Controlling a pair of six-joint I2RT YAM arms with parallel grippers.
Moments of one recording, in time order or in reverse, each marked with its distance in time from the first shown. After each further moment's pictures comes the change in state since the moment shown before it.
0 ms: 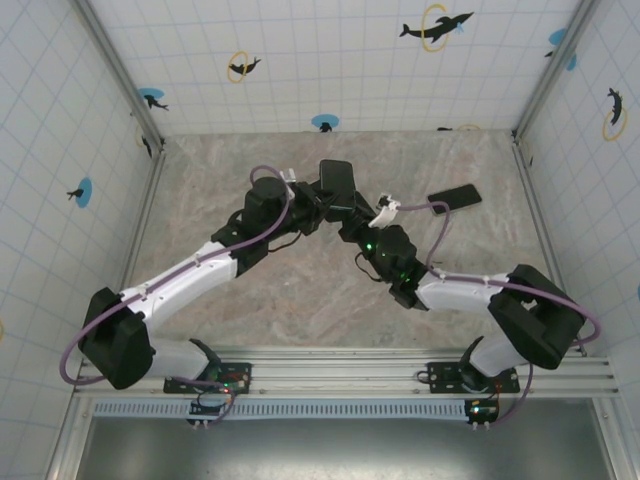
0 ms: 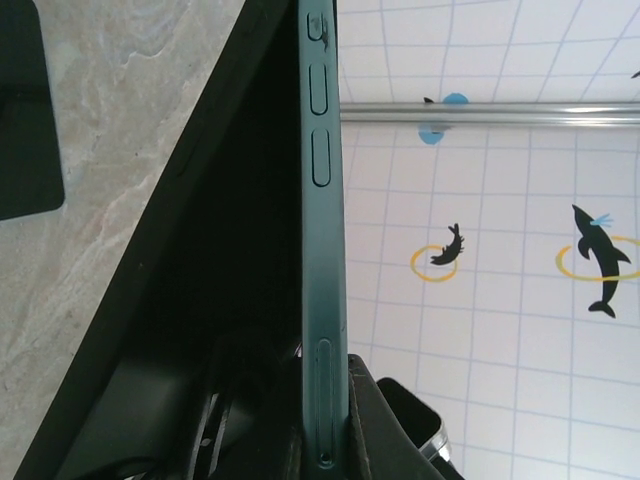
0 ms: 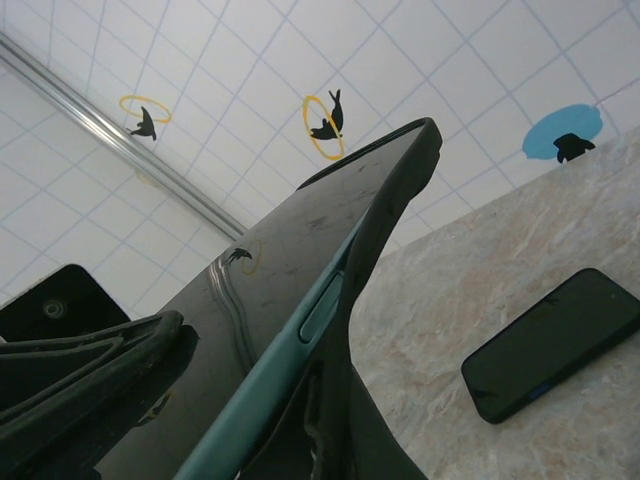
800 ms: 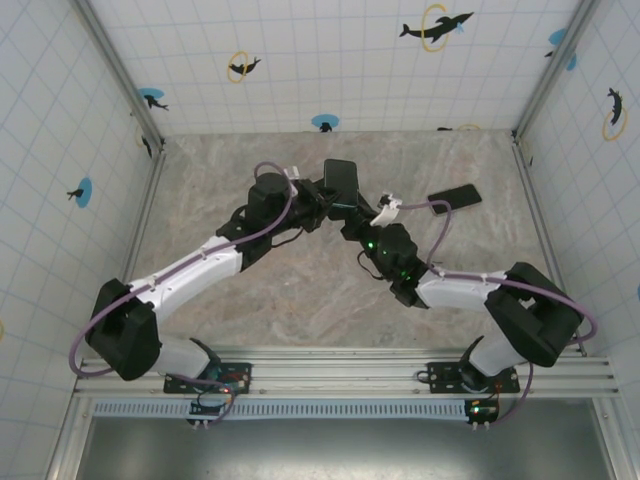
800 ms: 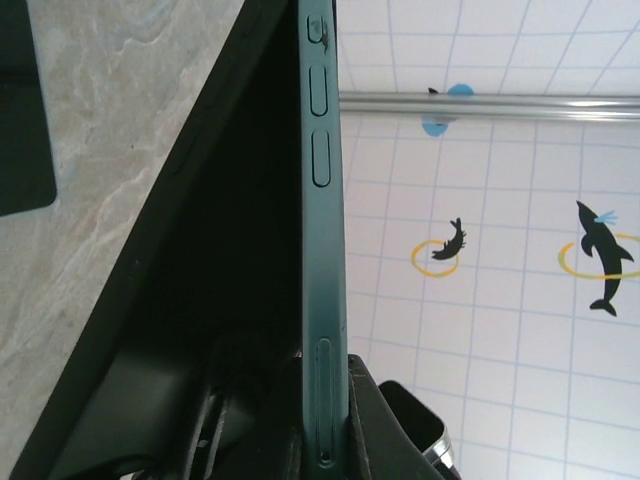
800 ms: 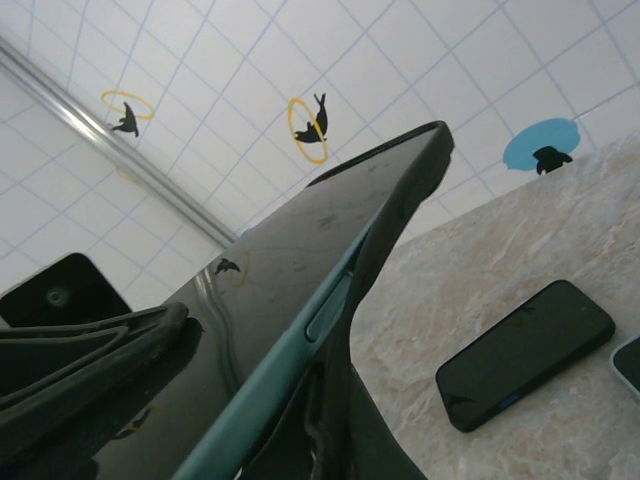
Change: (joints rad) left arm 0.031 0.050 0.006 0.037 0.074 -0.009; right arm -0.031 0.003 -0.019 0.010 -0.020 -0.027
